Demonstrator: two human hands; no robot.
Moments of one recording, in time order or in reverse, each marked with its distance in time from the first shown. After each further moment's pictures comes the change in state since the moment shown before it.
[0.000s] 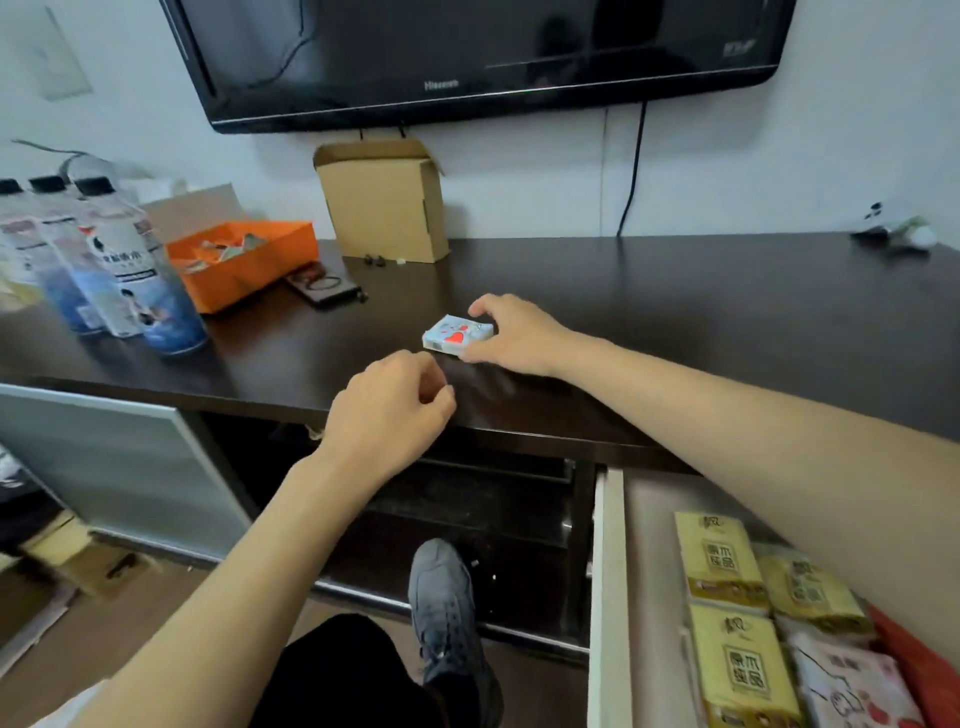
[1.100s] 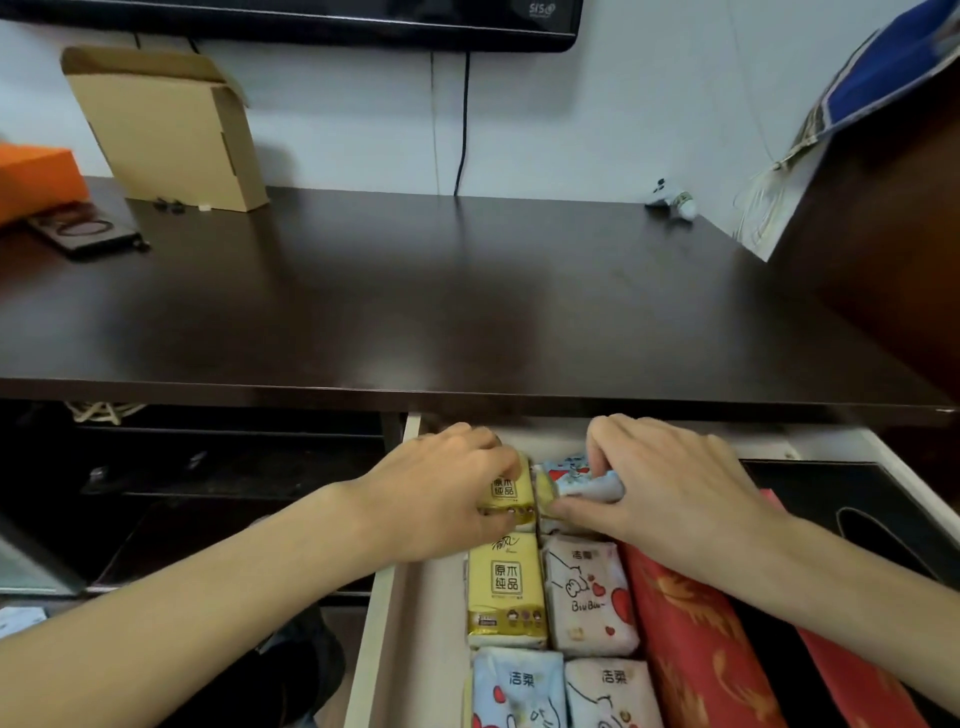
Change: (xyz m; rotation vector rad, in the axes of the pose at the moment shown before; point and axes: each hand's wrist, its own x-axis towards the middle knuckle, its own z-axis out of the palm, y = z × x) left_hand -0.070 0.156 0.098 0.036 -0.485 0.749; right_hand -0.307 0.099 -0.062 -0.574 0.050 0.277
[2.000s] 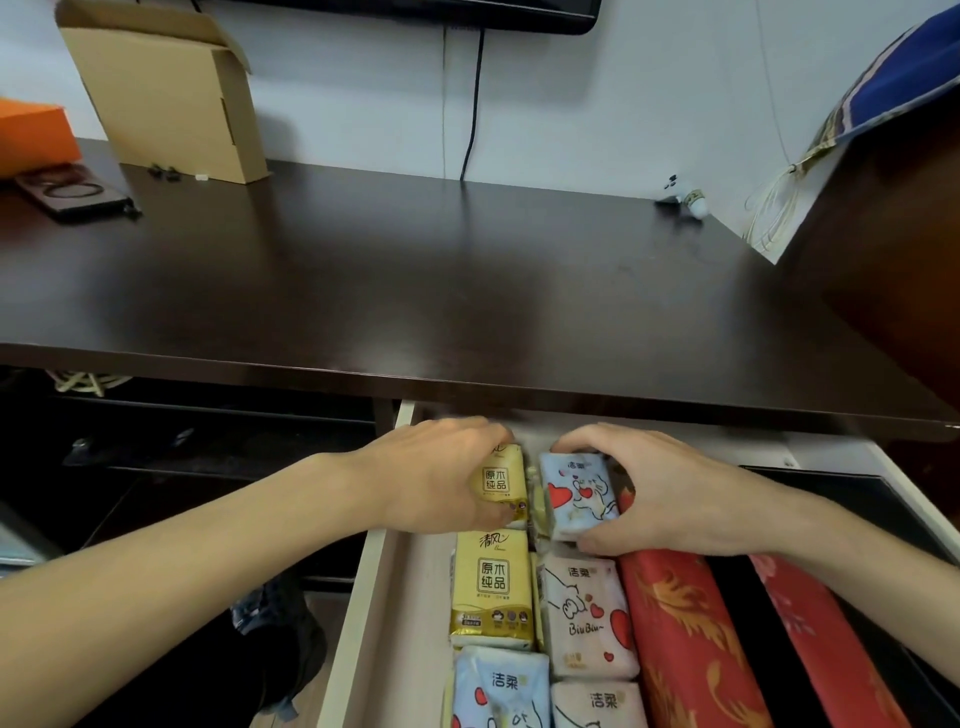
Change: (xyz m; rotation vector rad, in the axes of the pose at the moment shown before) left_hand 0.014 -0.005 -0.004 -0.221 -0.121 -0.102; right_hand 0.020 0.038 0.006 0.435 -0.342 -0.153
